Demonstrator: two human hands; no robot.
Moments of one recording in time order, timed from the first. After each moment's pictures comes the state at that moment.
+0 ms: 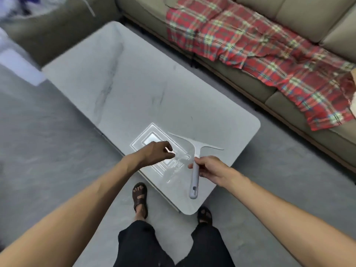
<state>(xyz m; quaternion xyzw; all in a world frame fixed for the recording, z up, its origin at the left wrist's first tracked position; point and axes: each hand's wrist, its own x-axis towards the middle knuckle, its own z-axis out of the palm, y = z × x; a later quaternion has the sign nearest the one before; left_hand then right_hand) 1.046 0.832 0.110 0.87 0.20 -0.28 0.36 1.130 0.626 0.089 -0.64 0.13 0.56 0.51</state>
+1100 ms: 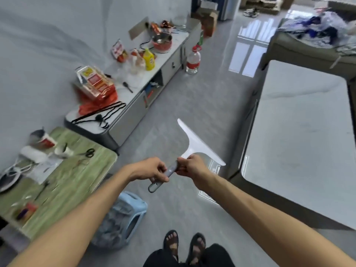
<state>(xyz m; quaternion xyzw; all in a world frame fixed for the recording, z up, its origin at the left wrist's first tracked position) 0.497 0.298 0.238 0.54 0.63 0.03 0.56 0.671 0.338 0.232 -0.56 -0.39 0.71 0.19</state>
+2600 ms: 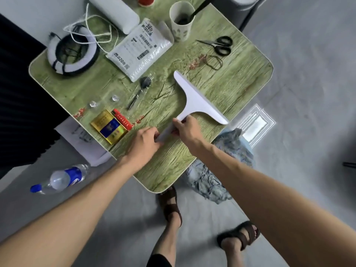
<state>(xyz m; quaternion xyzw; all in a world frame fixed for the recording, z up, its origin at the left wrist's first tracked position) -0.078 -0.033 -0.238 0.39 0.84 0.11 0.36 0.021 0.088 -0.235 -0.58 -0.55 0.61 0.00</state>
